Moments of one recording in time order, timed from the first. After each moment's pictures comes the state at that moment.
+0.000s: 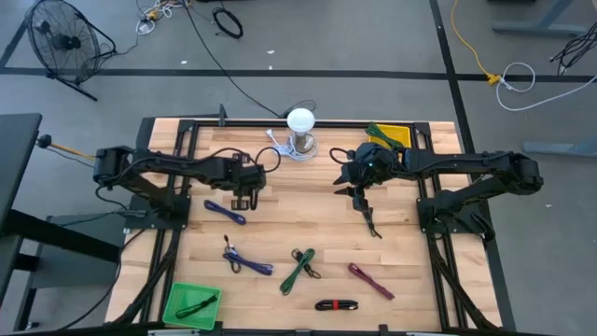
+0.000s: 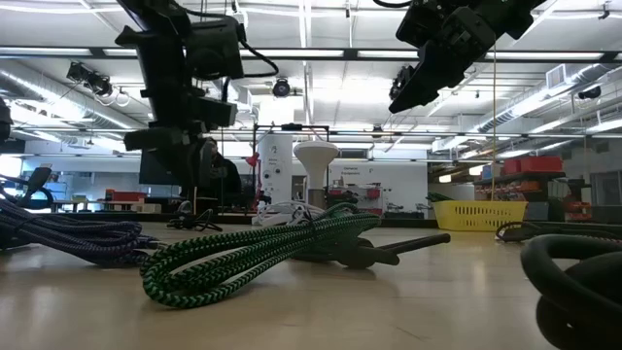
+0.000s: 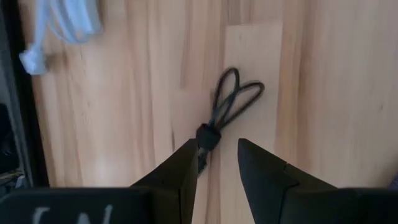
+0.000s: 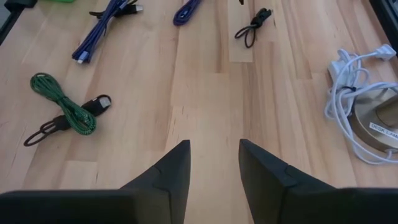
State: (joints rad) left arm 0.14 1.46 0.86 -0.70 -0.36 0.22; right arm -0.17 1.25 0.90 -0.40 -0.19 -0.15
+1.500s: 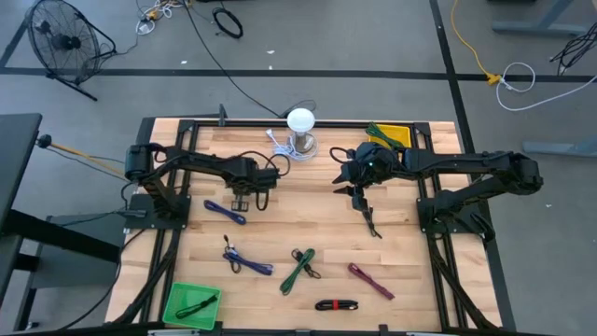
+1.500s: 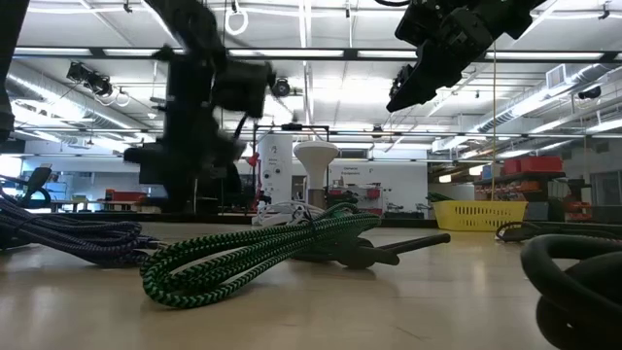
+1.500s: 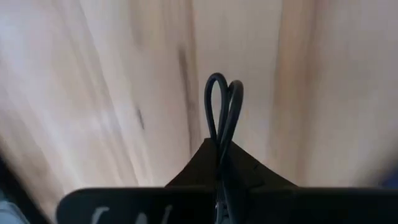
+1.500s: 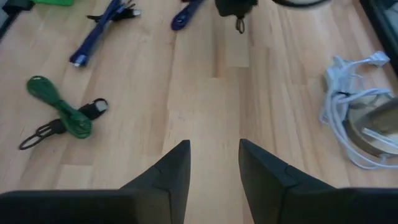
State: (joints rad) left arm 0.14 1.71 1.02 -0.93 -0.31 0.21; right arm -0.18 1.25 0.90 -0.38 -0.17 -0.17
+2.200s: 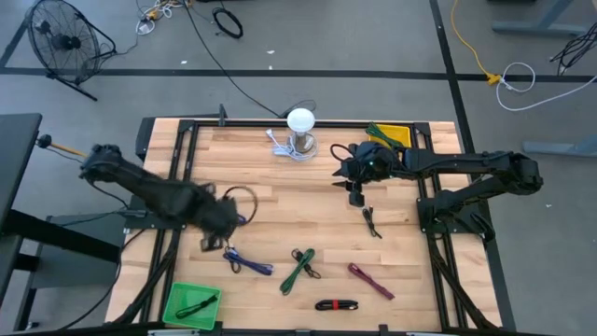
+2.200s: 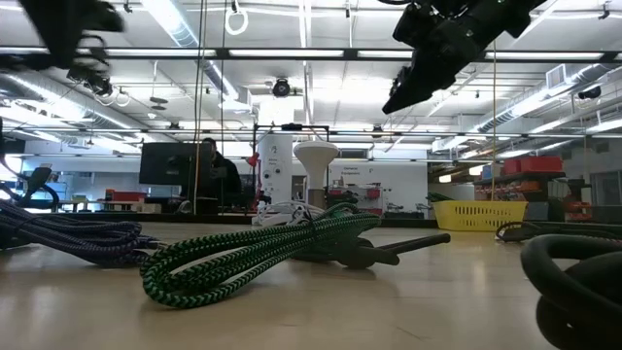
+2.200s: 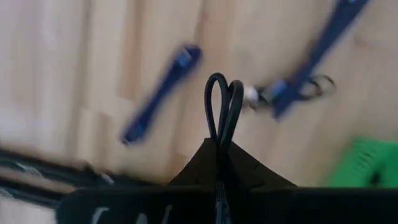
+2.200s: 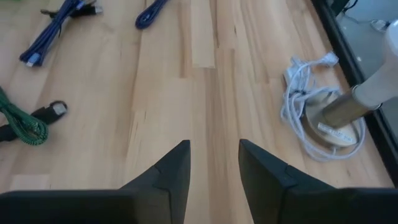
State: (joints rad) left arm -0.44 1.33 1.24 -1.40 -0.14 -0.68; right arm -0.18 1.25 0.90 -0.35 -0.06 -0.18
